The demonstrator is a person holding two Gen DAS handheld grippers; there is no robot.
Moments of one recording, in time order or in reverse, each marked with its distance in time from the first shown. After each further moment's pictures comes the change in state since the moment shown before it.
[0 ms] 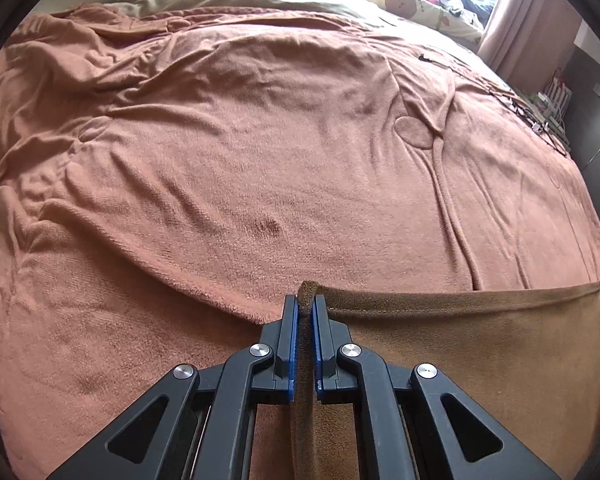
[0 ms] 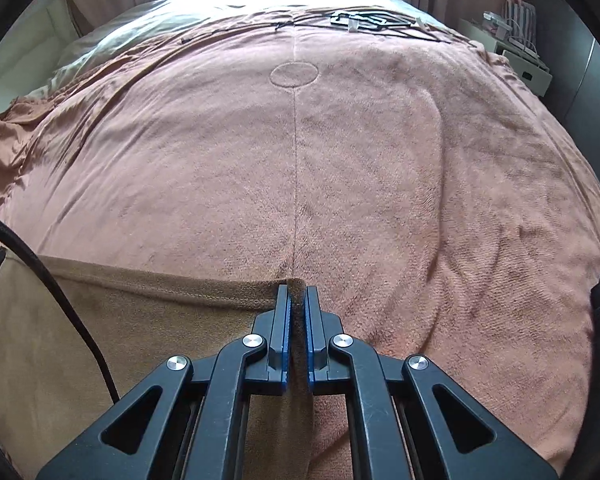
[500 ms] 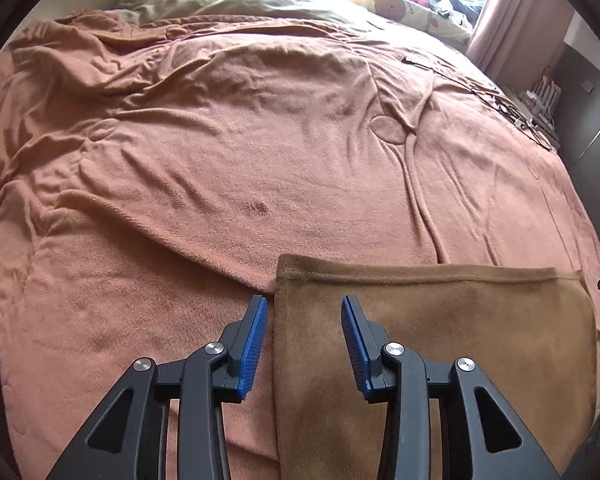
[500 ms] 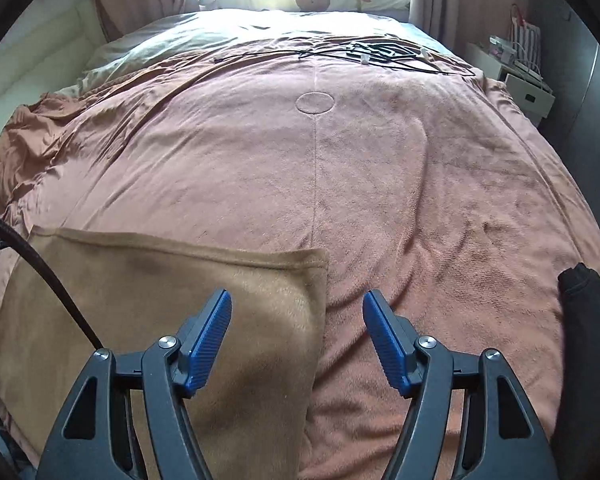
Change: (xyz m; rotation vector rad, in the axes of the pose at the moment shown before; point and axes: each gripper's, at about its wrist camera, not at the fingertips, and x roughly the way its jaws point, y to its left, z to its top) left arm -0.050 -0.012 -0.023 0.018 -0.034 -0.027; right arm -0.072 0.008 -0.031 -0.061 -0.084 0.042
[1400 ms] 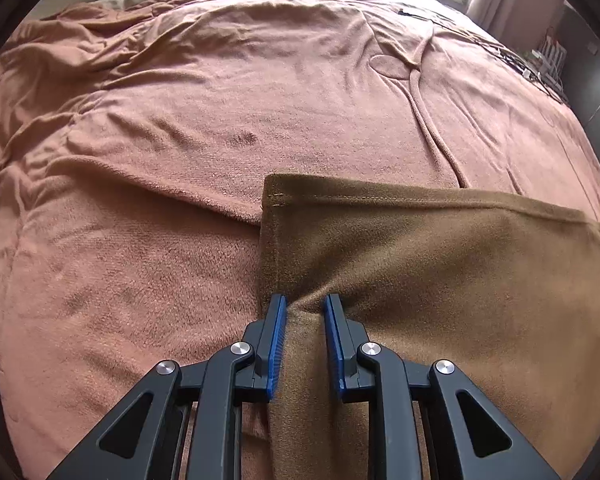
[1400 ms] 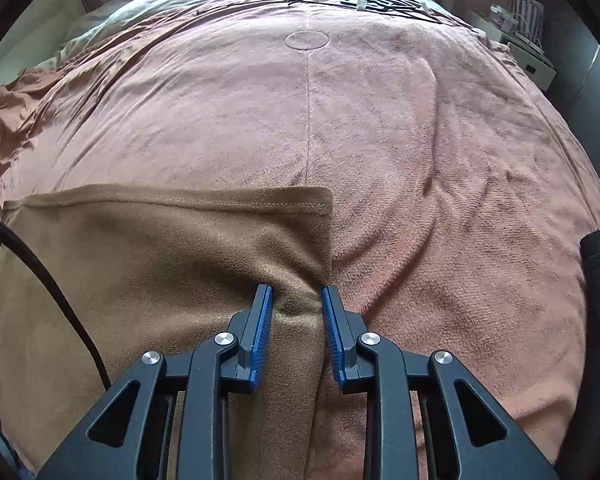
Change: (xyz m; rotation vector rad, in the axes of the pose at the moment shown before) left arm 0.036 -0.013 -0.033 0.068 0.111 0.075; right arm 0.045 -0.002 -0.004 0.039 0.125 -0.061
